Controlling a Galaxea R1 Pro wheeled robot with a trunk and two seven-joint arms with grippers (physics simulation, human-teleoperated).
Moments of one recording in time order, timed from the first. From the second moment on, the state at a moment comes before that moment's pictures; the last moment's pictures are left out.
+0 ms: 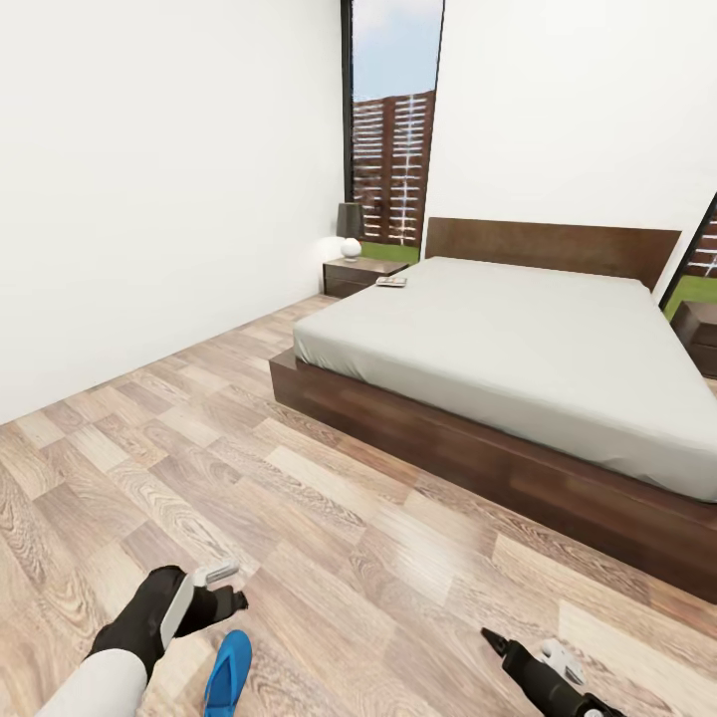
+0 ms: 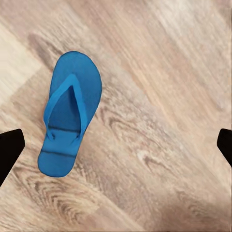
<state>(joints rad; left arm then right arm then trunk) -0.59 0.04 0.30 -0.59 0.00 0.78 -0.09 -0.21 -0.15 -0.08 -0.71 -0.76 0.29 0.29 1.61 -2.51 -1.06</state>
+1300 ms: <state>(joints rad) -0.66 0.19 0.06 -0.52 -0.06 0.84 -0.39 -0.21 -0.23 -0.10 -0.70 -0.76 0.37 0.53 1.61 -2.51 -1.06</state>
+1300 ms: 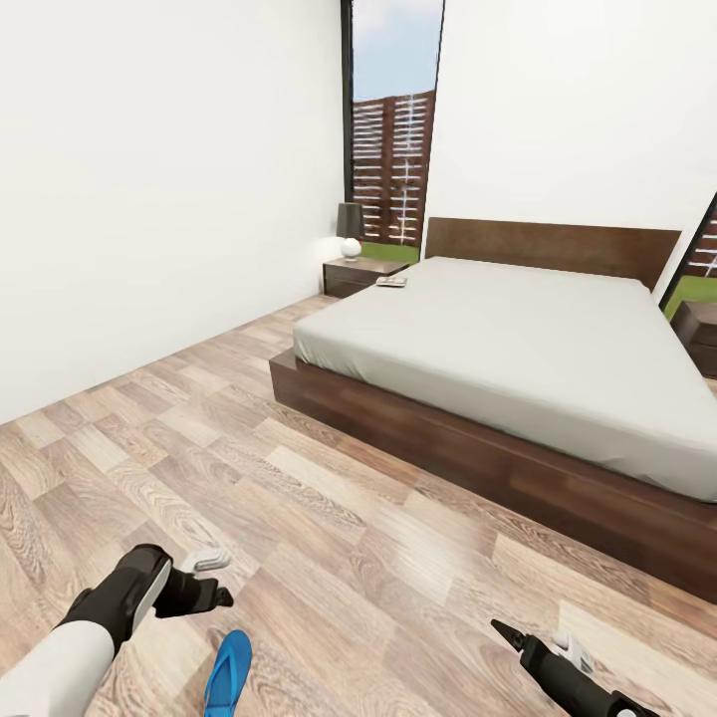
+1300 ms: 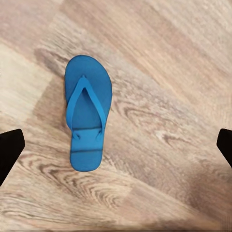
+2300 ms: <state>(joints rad) -0.66 0.20 0.06 -0.52 -0.07 0.83 -0.40 -0.21 -0.23 -0.10 -0.70 -0.77 0.37 0.53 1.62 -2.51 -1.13</state>
